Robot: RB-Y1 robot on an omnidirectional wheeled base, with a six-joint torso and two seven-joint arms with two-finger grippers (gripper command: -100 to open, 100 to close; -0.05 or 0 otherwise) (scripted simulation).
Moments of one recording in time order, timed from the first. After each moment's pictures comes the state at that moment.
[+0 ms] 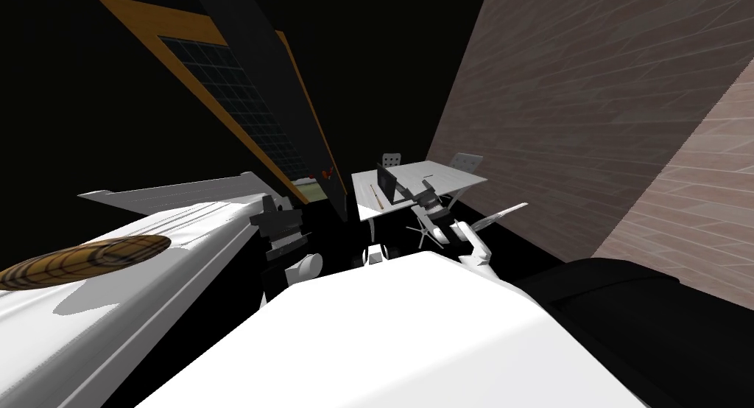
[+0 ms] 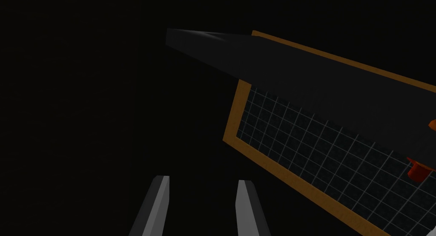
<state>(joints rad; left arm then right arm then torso) 0.48 -0.05 0.03 -2.30 0.11 -0.45 0.07 0.42 -0.37 -0.17 -2.16 0.55 -0.36 0.77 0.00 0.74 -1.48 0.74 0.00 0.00</state>
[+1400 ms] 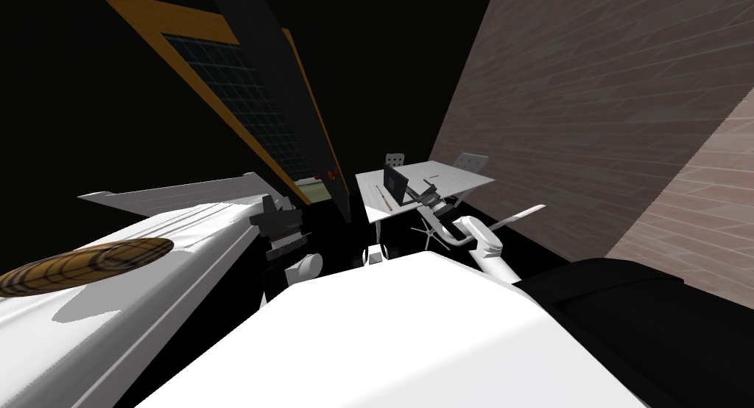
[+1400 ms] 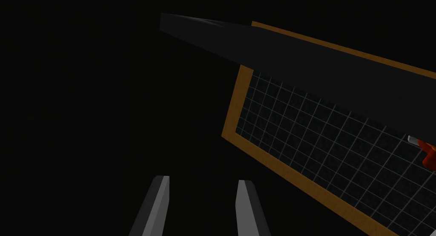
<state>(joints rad) 0.48 -0.05 0.03 -2.30 0.11 -0.45 0.07 0.40 -0.52 -0.23 -2.08 0.80 -0.35 1.09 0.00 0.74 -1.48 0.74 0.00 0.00</state>
